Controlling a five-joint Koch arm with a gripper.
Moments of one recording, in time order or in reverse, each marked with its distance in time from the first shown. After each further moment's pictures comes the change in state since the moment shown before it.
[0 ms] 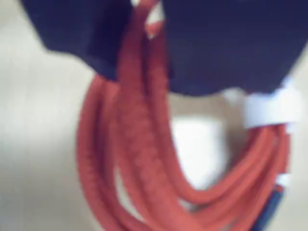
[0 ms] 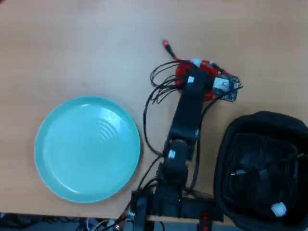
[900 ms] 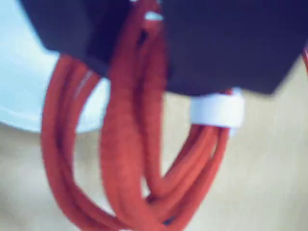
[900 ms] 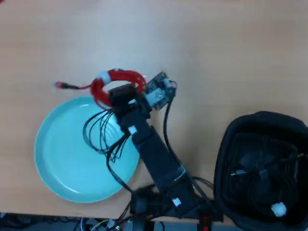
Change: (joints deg) arm -46.8 21.2 0.5 0.1 -0.1
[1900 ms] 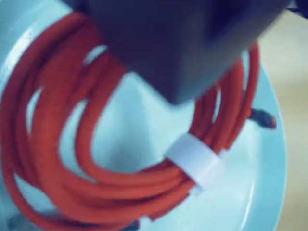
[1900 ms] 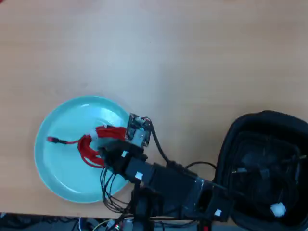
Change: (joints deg) arm -33.5 23.0 42.4 -22.8 31.6
